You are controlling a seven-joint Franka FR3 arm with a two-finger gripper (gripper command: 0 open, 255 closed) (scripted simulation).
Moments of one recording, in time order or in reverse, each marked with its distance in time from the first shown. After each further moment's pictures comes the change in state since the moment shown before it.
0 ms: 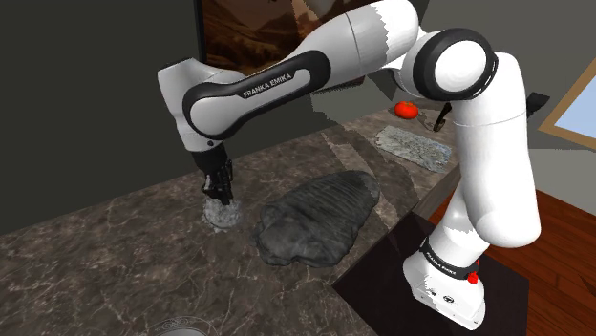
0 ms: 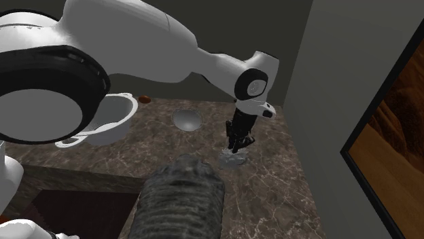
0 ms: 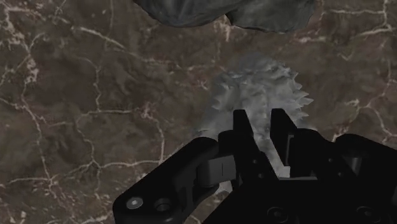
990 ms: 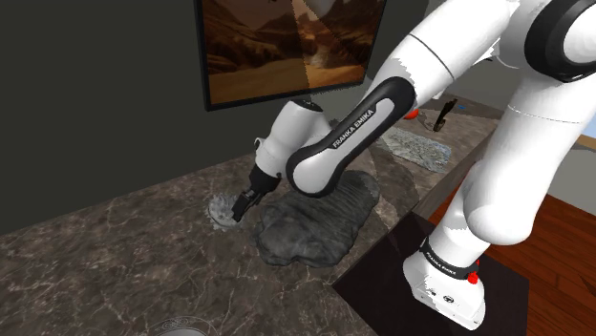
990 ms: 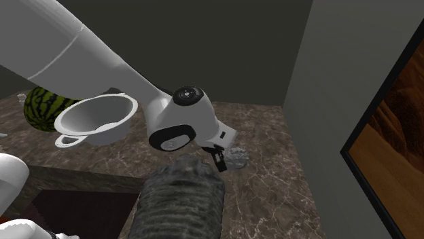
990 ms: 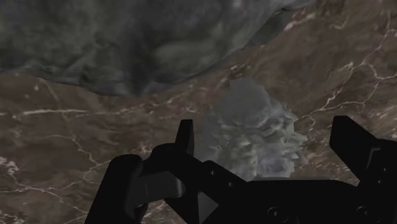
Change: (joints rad) arm -0.145 -0.442 0.096 -0.925 0.418 1.135 -0.009
